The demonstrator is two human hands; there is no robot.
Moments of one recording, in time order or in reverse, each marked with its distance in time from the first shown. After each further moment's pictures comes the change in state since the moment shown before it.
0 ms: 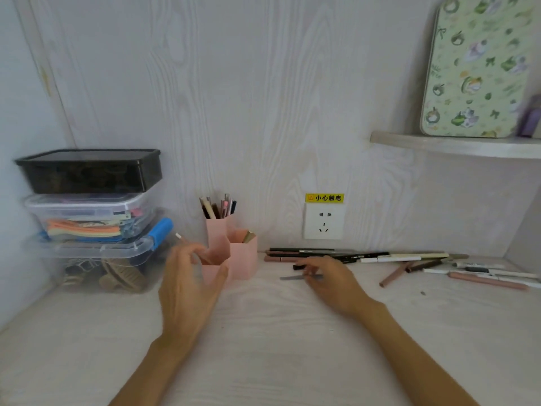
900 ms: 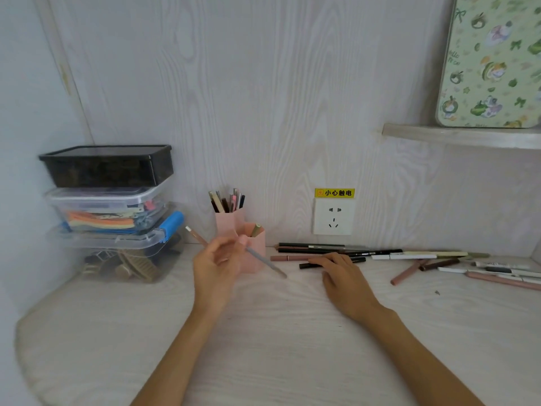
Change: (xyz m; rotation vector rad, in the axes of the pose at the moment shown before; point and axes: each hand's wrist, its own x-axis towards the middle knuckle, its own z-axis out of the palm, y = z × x) left_hand 0.007 0.040 0.012 -0.672 -0.095 -0.360; right_hand -0.009 0.017 0.018 -0.125 0.123 -0.048
